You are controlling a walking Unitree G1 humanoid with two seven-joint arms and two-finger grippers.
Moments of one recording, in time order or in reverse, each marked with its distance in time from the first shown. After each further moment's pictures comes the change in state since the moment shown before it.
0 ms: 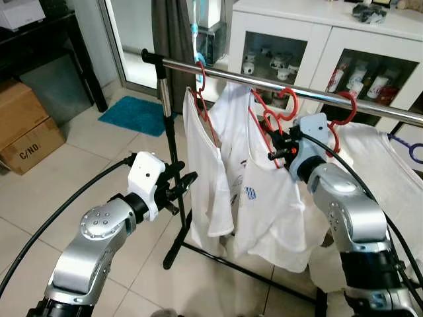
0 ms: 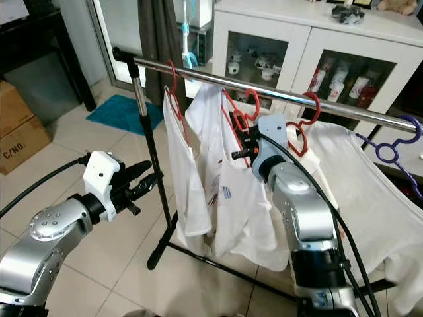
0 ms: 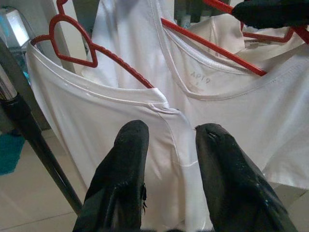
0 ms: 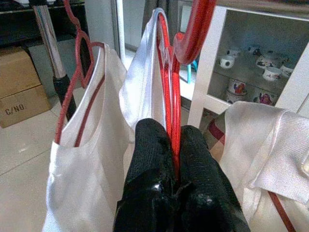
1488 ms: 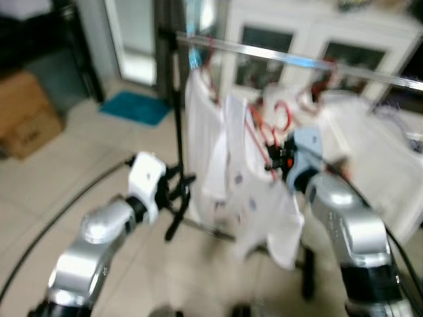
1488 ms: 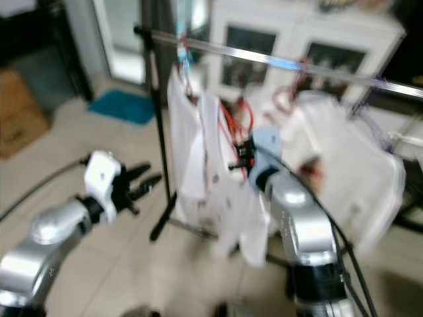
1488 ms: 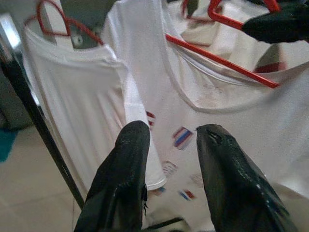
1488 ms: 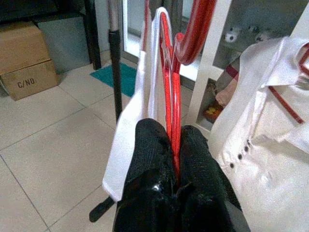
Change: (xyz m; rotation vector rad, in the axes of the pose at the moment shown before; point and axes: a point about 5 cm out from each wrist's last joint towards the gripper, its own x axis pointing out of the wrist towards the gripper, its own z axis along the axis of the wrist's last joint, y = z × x) left arm 0.000 0.004 -0.002 0.012 0.010 0.012; right arm -0.007 0.010 -0.012 0.005 0.064 0.023
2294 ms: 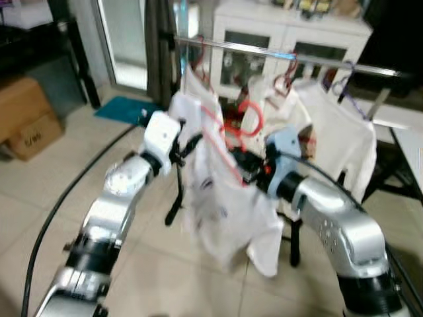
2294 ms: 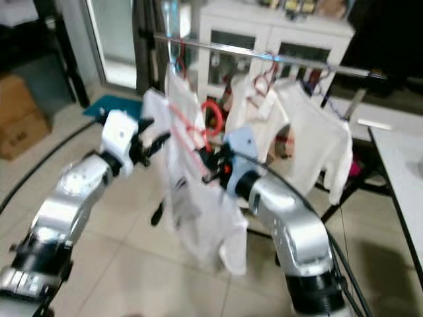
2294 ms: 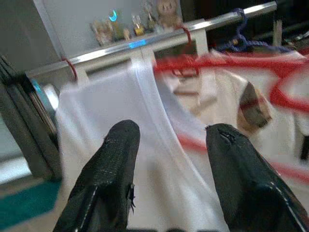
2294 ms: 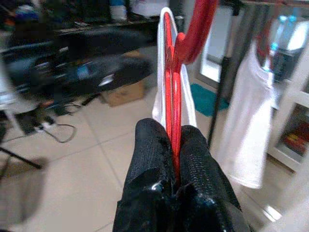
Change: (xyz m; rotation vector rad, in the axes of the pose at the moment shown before) left arm 0.063 0.032 0.037 0.181 -0.140 0.116; right arm -0.013 0.047 0.011 0.035 -0.057 0.389
